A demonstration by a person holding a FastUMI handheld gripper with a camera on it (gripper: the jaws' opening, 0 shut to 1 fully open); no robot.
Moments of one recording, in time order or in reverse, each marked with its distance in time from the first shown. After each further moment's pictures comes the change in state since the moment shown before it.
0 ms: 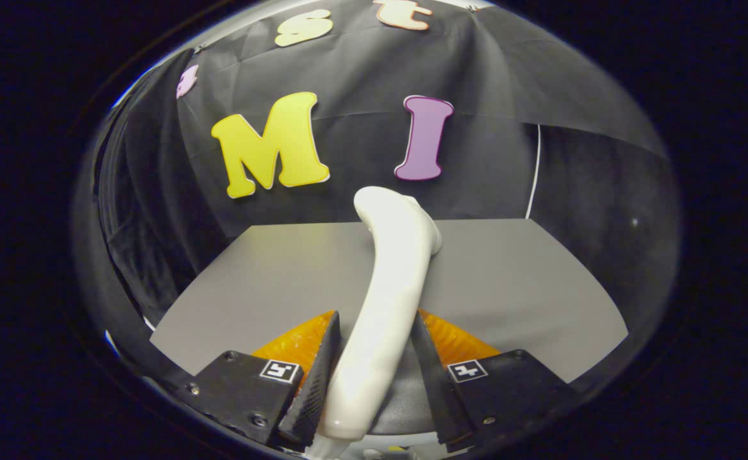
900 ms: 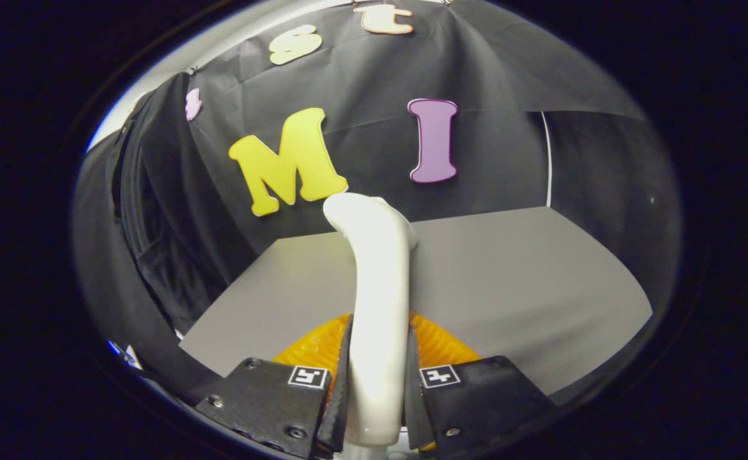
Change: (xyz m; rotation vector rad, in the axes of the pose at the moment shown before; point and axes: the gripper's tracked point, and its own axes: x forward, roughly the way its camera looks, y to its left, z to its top) arm -0.016 0.007 -0.003 0.125 -0.058 0.160
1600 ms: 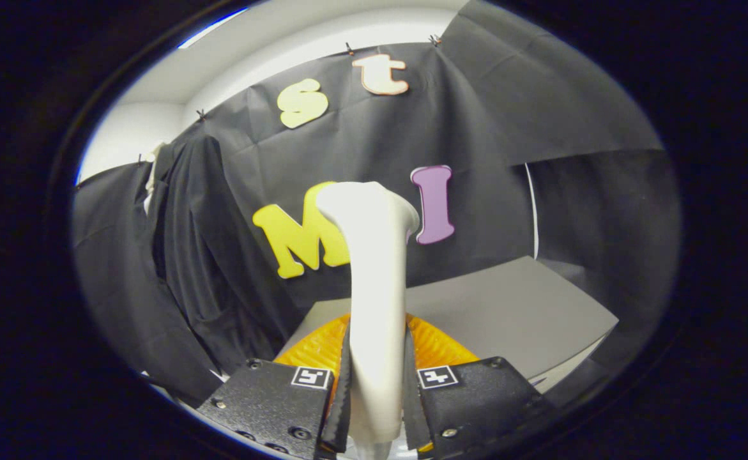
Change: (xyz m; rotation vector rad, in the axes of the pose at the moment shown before) arm -0.116 0.066 0.086 0.062 -0.270 -0.006
